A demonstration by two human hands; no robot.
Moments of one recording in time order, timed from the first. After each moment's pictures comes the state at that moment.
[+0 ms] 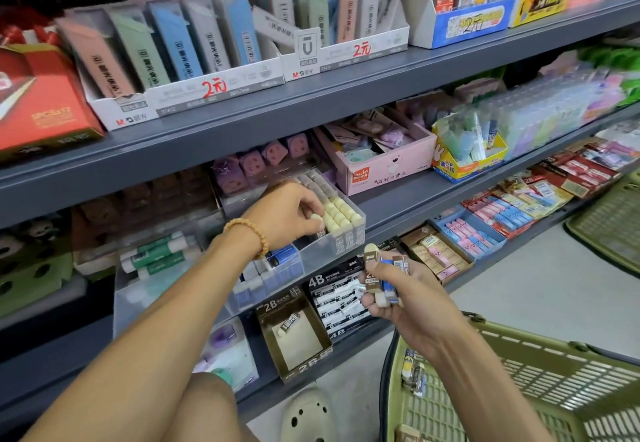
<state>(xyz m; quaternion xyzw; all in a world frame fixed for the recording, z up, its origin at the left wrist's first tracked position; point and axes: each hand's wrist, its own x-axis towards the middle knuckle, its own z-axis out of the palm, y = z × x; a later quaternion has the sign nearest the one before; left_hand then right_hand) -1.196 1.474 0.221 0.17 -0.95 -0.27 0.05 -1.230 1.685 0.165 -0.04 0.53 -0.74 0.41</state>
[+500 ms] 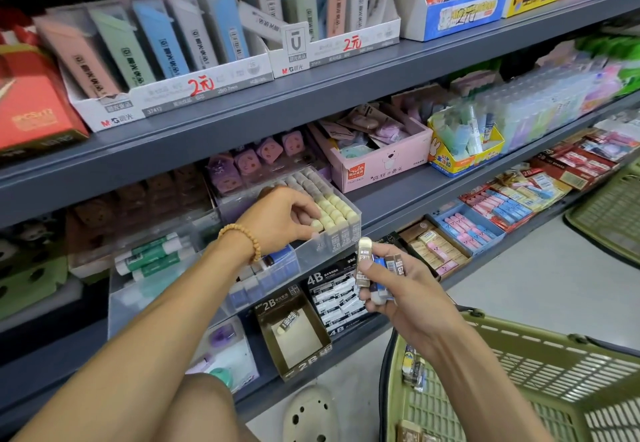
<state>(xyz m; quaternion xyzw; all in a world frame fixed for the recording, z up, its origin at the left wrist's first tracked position) -1.195 1.473 0.210 0.17 -0.93 -0.33 0.04 -1.233 1.686 0.155 -0.08 0.53 -0.75 0.39</state>
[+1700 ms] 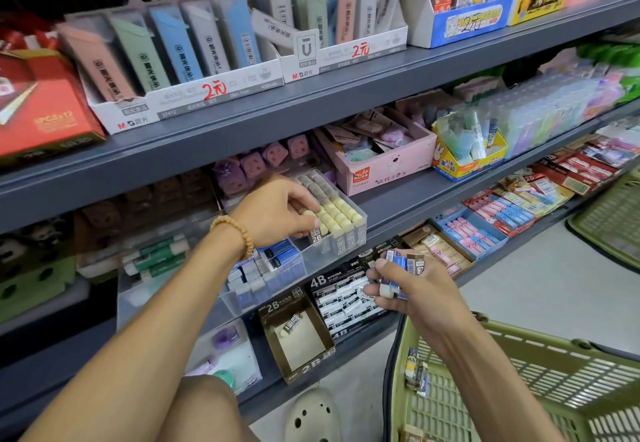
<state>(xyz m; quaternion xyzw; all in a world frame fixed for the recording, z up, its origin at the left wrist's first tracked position) -1.182 1.478 0.241 0.19 -0.91 -0.37 0.04 -1.240 1.690 0.154 -0.06 0.61 -0.72 0.33</state>
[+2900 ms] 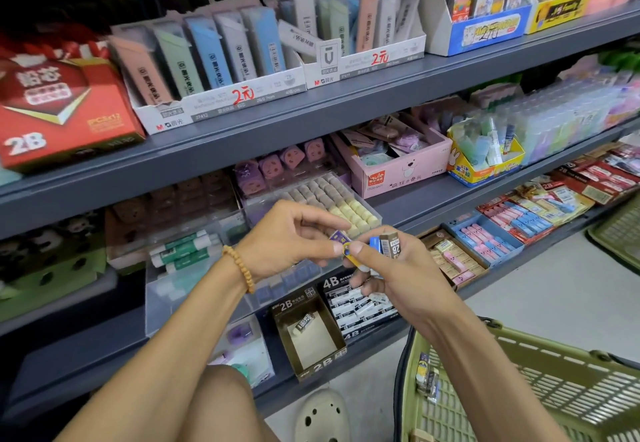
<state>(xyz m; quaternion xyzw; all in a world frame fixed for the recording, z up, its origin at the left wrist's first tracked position) -1.147 1.493 0.227 0.09 -0.79 -0.61 0.06 -1.226 1.660 0.188 -0.20 0.57 -0.72 0.35</state>
